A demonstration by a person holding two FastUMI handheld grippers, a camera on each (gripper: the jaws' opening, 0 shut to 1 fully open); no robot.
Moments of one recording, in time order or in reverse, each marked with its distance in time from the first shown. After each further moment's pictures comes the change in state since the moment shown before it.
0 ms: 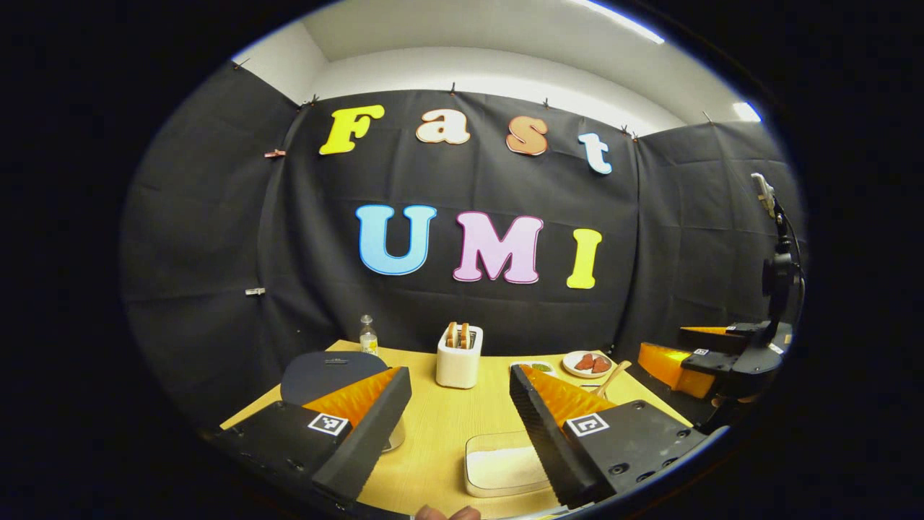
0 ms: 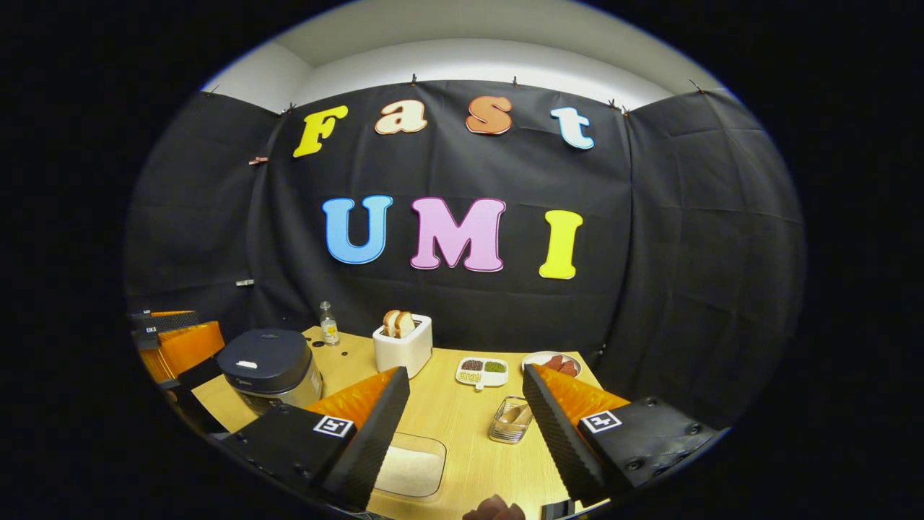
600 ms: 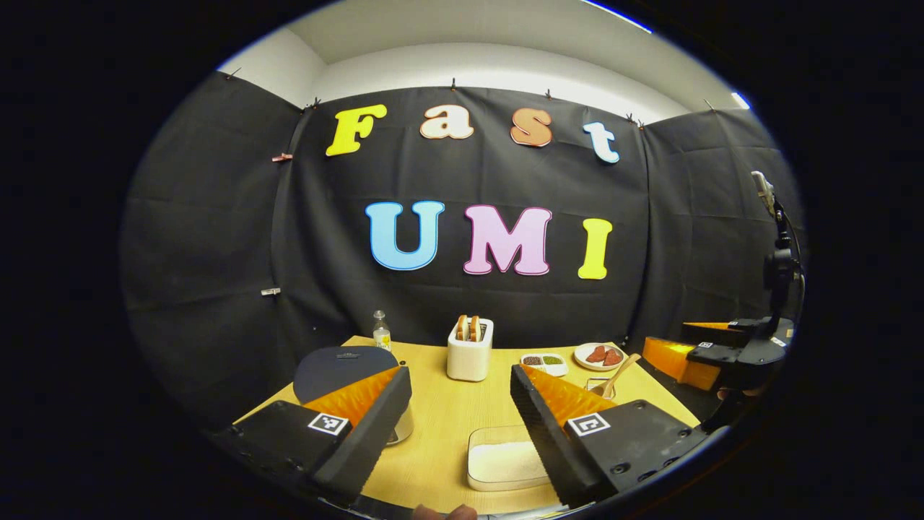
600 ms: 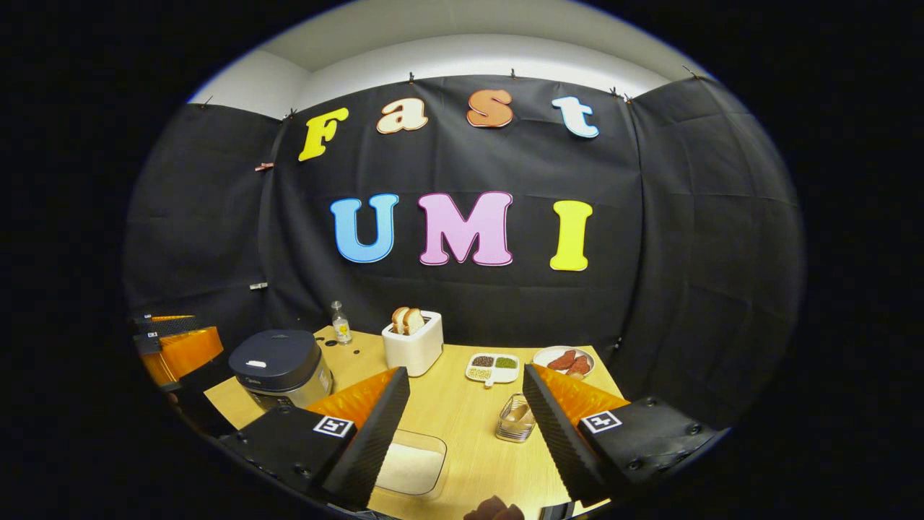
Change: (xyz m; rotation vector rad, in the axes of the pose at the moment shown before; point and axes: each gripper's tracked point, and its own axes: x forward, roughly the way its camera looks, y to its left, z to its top) left arm -0.007 -0.009 0.002 0.056 0.027 0.050; right arm 0.009 -0.006 -0.008 0.040 0.036 0.057
